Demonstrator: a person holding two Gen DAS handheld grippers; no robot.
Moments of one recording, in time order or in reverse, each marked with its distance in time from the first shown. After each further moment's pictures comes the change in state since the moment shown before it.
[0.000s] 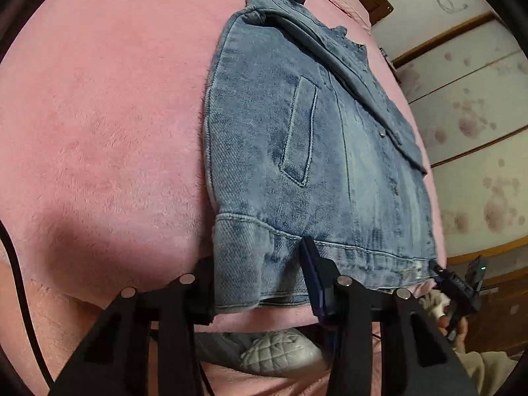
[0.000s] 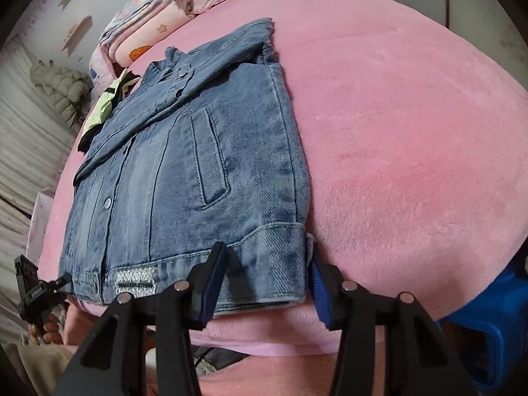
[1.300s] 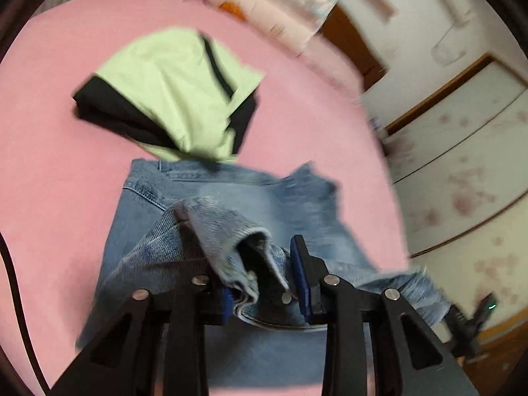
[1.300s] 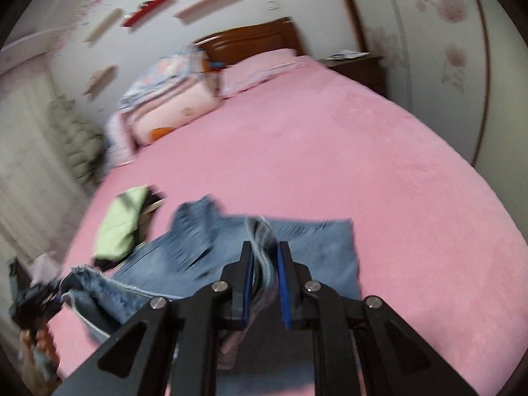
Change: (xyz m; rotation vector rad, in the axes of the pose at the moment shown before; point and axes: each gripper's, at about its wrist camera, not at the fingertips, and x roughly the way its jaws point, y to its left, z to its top) left arm 0.079 -0.144 0.326 -0.007 -0.226 0.033; right arm 0.036 0.113 0.317 -0.049 -0.352 -0.062
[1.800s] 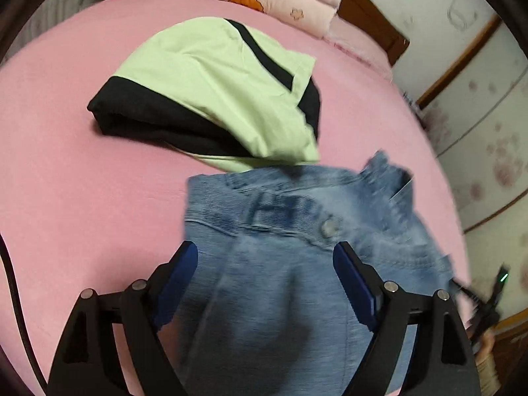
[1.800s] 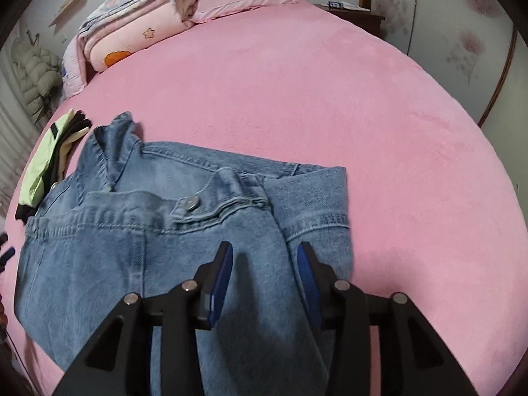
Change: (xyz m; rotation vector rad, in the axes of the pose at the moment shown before) left arm 0.034 0.058 0.026 0.135 0.021 0.151; right arm 0.119 -0.023 -0.038 -0.114 0.272 -0.105
